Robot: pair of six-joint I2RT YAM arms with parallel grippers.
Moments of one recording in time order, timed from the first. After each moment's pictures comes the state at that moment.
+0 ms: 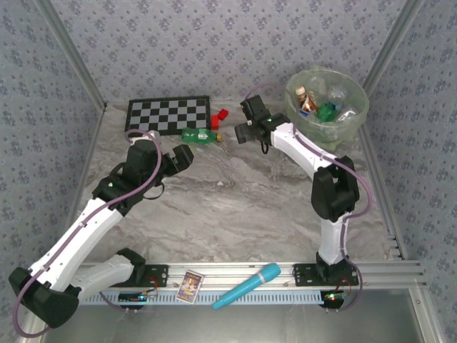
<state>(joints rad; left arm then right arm) -0.57 0.96 1.00 -0.61 -0.15 -0.81 0.51 1.99 1.73 -0.69 0.28 0.14</state>
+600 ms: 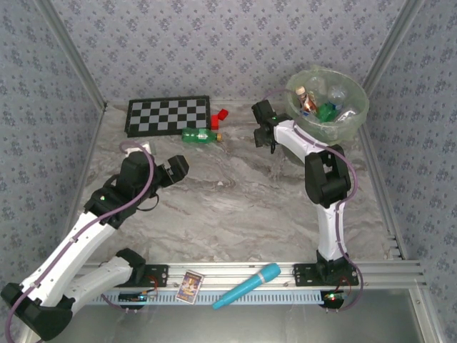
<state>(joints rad) -0.59 0.85 0.95 -0.68 -0.17 -0.81 0.39 2.12 1.74 -0.71 0.32 0.20</state>
